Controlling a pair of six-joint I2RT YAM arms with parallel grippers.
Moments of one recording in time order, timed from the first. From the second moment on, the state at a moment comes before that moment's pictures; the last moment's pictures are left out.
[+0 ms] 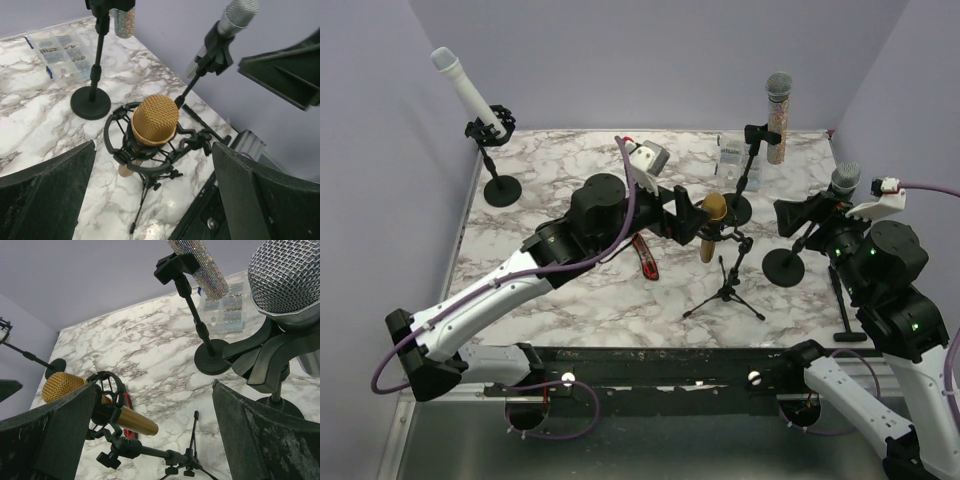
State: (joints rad) left arm -0.93 1.18 1.30 -0.21 0.02 -0.42; right arm 0.40 0.66 1.15 -0.63 0.28 0.46
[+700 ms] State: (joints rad) left arm -1.07 1.51 1.48 -0.21 -0.29 -0.30; right arm 0.40 0.61 1.14 -0.63 0.27 0.43
